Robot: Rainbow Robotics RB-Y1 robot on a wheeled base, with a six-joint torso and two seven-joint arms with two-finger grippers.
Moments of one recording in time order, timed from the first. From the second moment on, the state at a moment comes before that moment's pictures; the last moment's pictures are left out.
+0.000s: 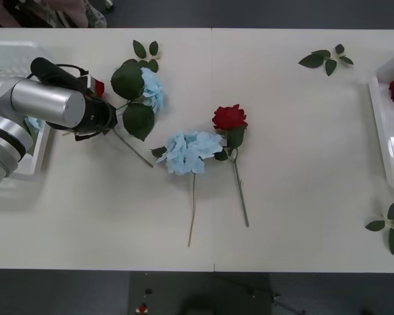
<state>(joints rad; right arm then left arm) -1.00 -0.94 0.75 -0.42 -0.48 0.37 1.74 -0.78 0.58 -0.44 -1.01 0.70 0.92 -1.14</state>
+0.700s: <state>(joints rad) -0.83 -1.06 0.75 -0.80 -0.96 0.38 1.83 -0.78 0.77 -0.44 -1.20 0.90 0.90 -1.14</state>
